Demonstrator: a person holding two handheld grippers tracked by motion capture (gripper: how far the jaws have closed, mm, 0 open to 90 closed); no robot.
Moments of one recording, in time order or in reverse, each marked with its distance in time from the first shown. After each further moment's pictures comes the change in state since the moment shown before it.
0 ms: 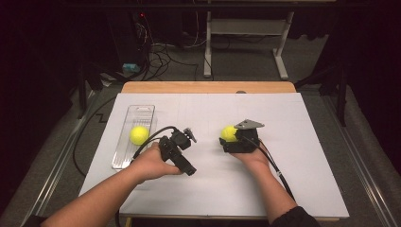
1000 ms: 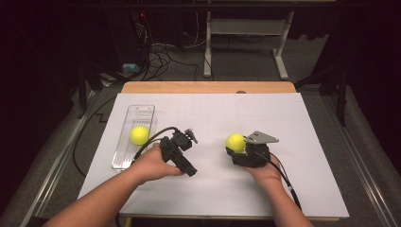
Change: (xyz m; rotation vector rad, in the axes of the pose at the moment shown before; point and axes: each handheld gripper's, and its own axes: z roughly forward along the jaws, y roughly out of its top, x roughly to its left) left arm -0.005 0.001 0.002 0.009 0.001 0.006; right arm 0.014 -0.023 -0.059 -0.079 0.050 -0.038
